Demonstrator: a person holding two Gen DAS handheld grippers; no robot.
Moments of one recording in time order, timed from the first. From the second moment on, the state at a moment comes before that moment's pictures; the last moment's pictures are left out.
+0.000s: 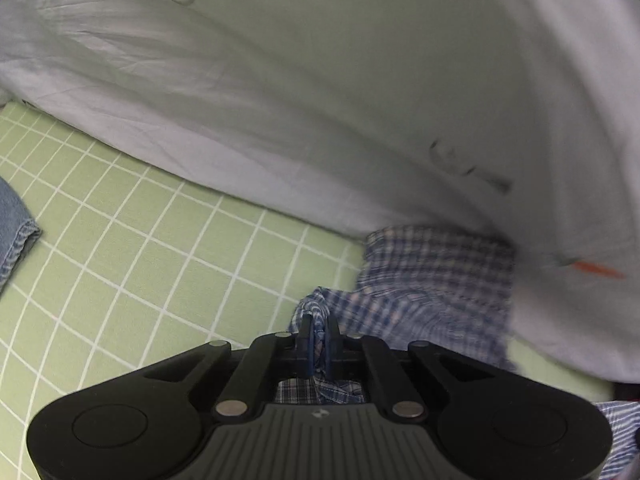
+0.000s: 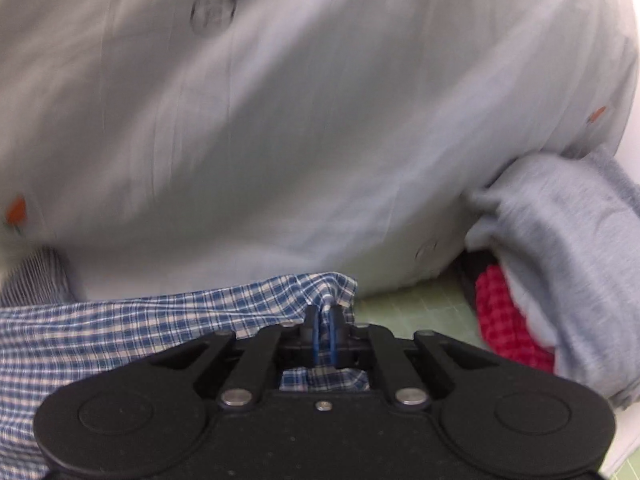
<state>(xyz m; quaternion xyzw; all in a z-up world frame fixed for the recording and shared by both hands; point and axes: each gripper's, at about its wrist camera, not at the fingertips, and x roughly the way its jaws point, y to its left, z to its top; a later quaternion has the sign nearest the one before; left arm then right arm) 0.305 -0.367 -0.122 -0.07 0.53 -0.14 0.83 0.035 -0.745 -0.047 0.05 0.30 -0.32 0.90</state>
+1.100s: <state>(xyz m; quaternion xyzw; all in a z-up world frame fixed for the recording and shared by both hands) 0.132 -0.263 -0.023 -0.01 0.46 -0.12 0.88 -0.066 -0.572 -0.040 -0.03 0.29 -0.16 0.94</state>
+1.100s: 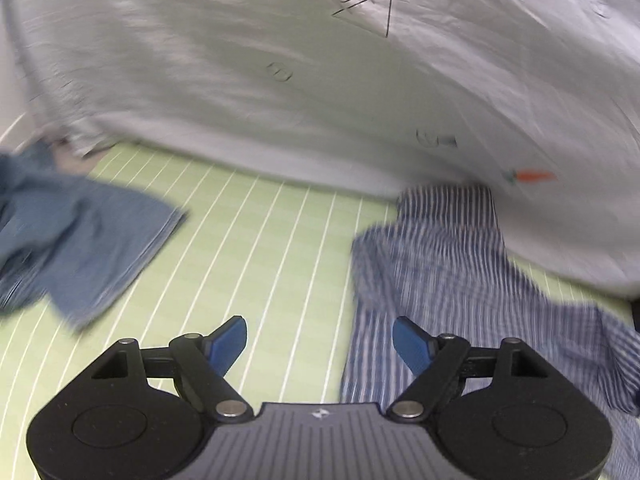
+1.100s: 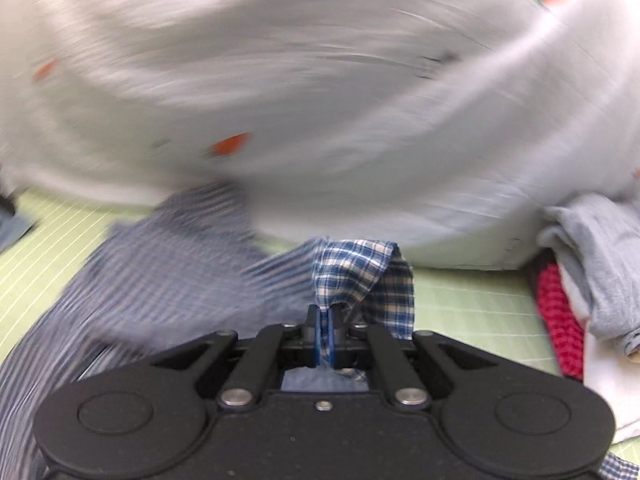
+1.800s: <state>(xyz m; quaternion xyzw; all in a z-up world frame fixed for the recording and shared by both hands) -0.068 -0.201 -0.055 0.02 0.53 -0.12 0.84 -0.188 -0.456 -0.083 0.07 0.35 -0.08 0.93</state>
